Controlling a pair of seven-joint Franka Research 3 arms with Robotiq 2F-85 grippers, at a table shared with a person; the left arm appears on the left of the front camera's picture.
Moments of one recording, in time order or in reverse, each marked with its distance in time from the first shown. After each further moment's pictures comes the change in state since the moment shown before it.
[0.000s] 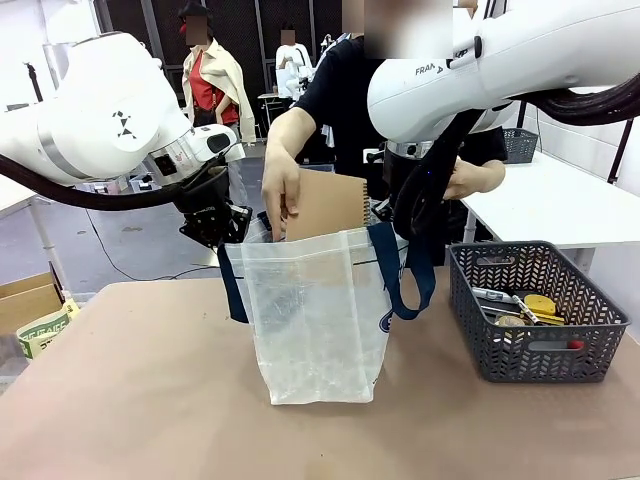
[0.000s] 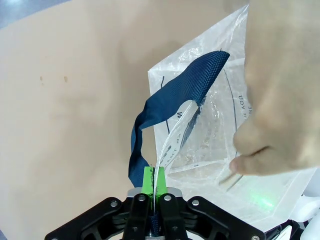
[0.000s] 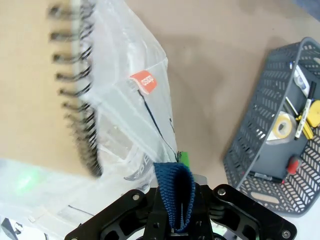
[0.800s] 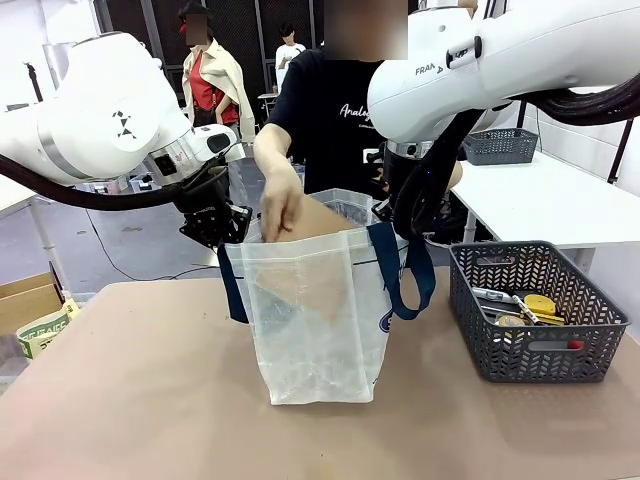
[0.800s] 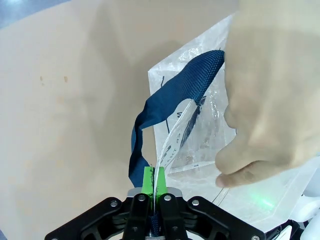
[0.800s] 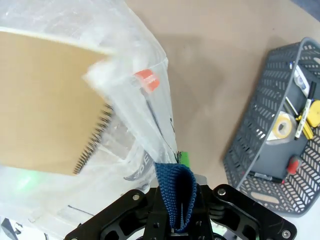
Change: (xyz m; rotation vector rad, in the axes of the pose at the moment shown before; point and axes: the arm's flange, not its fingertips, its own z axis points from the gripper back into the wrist) left arm 0.000 0.000 0.000 0.000 0.000 0.000; right arm 0.000 0.000 0.000 0.000 0.000 0.000
